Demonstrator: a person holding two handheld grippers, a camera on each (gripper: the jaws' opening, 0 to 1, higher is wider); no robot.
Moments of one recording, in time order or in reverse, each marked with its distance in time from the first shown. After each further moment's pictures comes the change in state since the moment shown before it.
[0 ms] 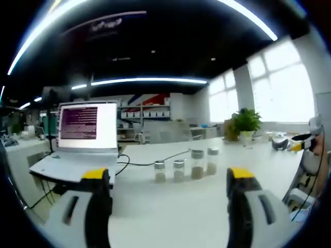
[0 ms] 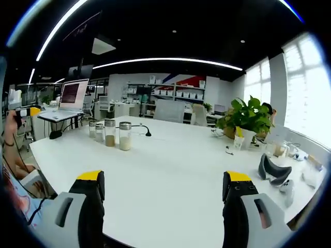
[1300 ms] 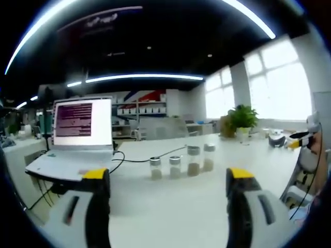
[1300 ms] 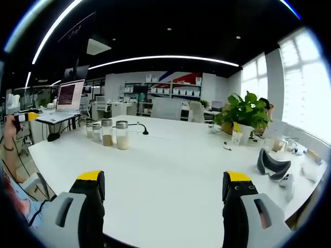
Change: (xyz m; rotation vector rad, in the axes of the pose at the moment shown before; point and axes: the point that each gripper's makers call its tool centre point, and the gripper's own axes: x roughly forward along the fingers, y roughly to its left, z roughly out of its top) left arm 0.004 -0.008 -0.008 0.000 0.028 -0.035; right arm -0.001 -0.009 -0.004 0.034 0.017 -0.019
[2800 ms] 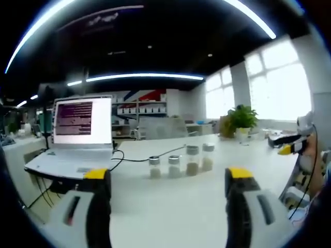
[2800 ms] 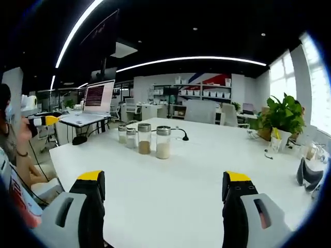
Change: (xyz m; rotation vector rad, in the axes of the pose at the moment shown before) left arm -0.004 -0.003 0.002 -0.024 -0.027 -0.013; right arm 0.056 0.117 0.020 -0.014 -0.025 0.275
